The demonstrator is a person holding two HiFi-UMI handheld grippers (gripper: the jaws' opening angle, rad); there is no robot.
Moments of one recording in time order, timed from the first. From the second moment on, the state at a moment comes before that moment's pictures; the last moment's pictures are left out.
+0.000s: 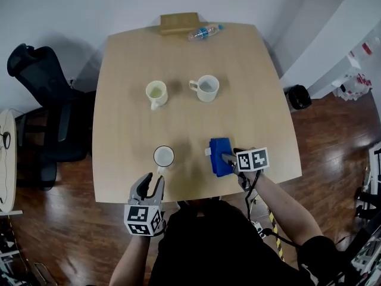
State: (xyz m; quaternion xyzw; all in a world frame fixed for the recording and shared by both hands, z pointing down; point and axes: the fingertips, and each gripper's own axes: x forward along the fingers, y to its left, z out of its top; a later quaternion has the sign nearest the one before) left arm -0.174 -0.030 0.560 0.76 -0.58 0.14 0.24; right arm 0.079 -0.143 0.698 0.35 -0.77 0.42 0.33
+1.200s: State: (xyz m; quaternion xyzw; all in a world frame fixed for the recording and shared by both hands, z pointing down) left arm -0.163 -0.071 0.647 0.77 -0.56 0.23 0.20; right arm -0.012 -0.128 0.587 0.22 -0.90 0.27 0.27
